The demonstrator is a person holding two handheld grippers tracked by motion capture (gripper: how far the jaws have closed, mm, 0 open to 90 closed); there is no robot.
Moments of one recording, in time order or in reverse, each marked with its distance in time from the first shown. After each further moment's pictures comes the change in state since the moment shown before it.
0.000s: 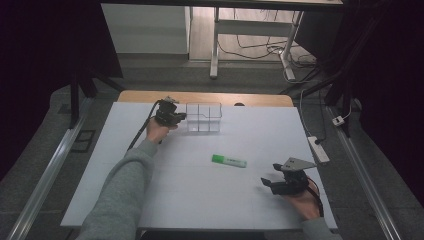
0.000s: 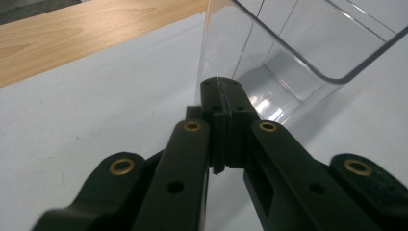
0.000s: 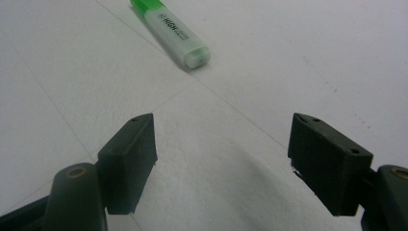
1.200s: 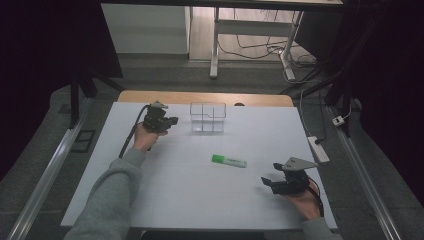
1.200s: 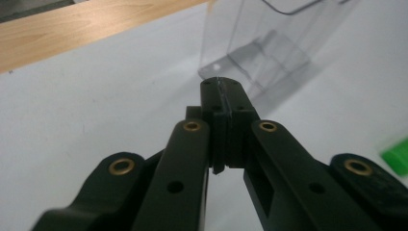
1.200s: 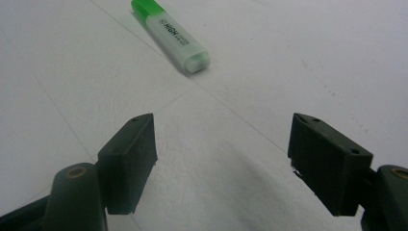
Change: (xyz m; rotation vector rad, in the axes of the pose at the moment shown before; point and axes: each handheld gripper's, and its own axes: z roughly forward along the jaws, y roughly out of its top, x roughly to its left) left arm -0.005 -0.029 -0.058 -0.039 -0.038 0.018; right arm -0.001 0.001 -0.002 -0.019 0.007 0.008
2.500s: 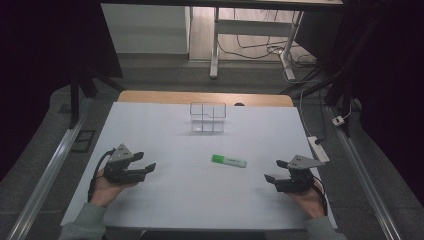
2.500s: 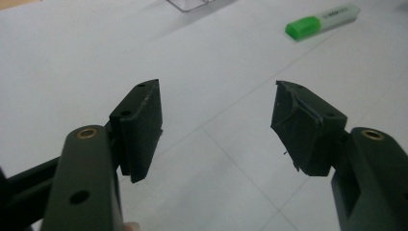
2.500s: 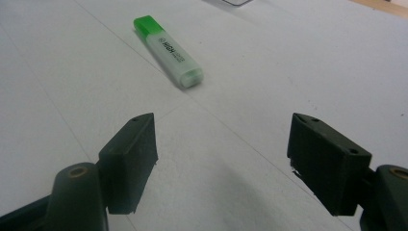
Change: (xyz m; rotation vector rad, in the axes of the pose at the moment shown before) left arm -0.056 -0.122 -0.120 -0.049 0.031 0.076; right arm -0.007 0.004 -0.012 -0.047 0.000 -0.013
